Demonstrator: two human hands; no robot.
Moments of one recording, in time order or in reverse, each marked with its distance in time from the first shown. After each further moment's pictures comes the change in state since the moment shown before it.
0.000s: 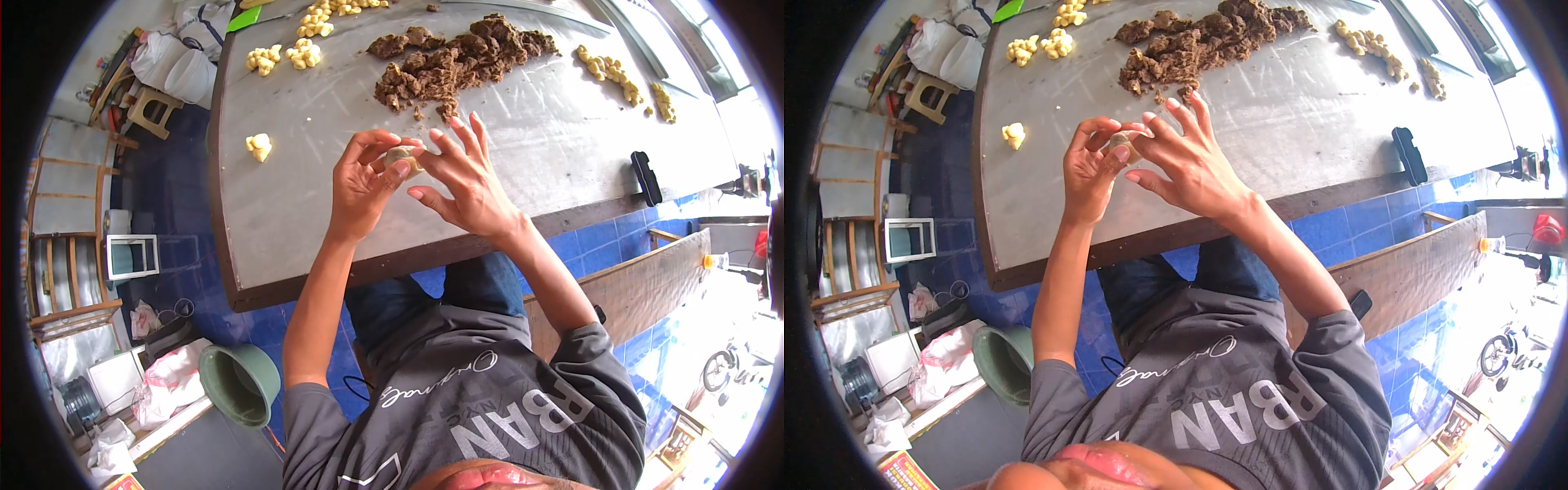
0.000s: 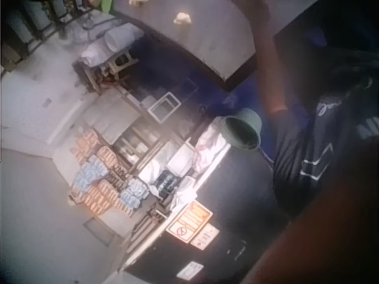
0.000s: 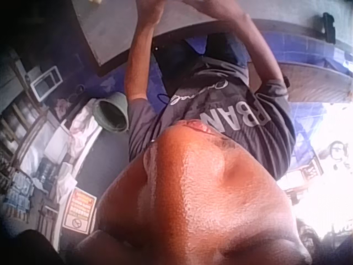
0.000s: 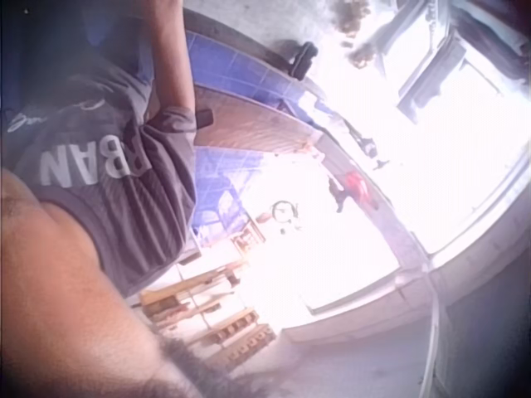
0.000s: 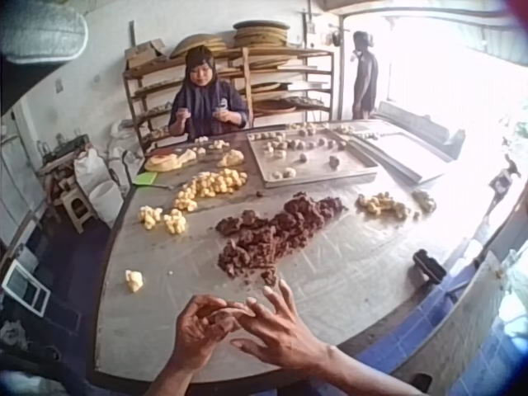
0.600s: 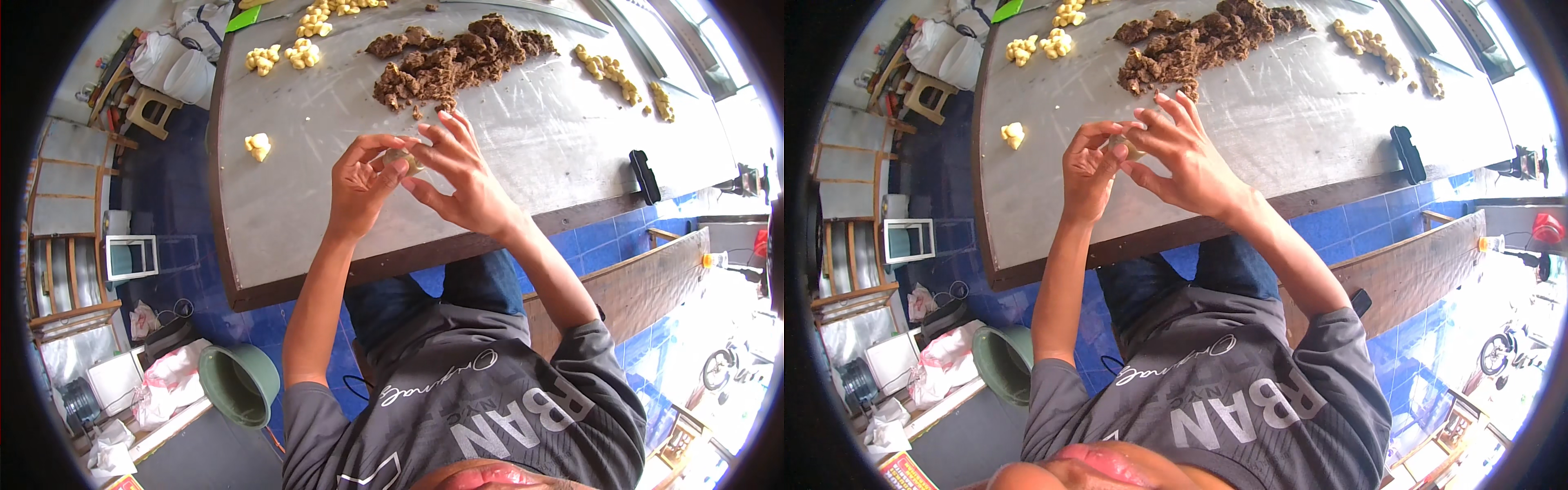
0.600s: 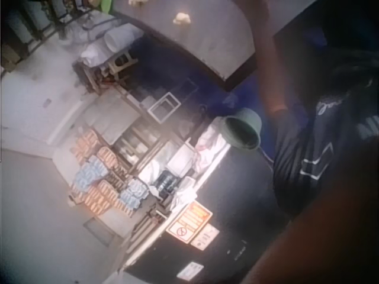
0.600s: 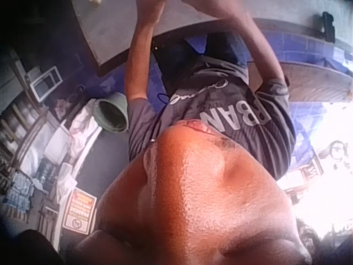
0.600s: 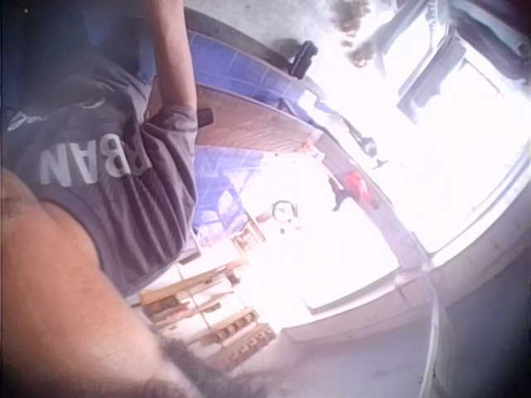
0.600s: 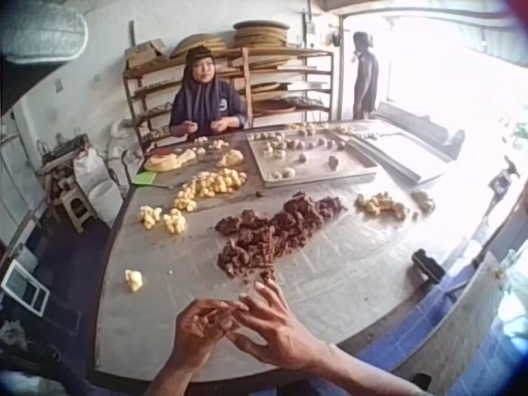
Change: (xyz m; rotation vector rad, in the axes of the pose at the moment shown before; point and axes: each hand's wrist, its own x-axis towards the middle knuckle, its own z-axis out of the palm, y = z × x) left_hand -0.001 -0.004 -0.004 0.028 0.003 0.000; right_hand 0.008 -0.002 -0.003 0.282 -0.039 0.137
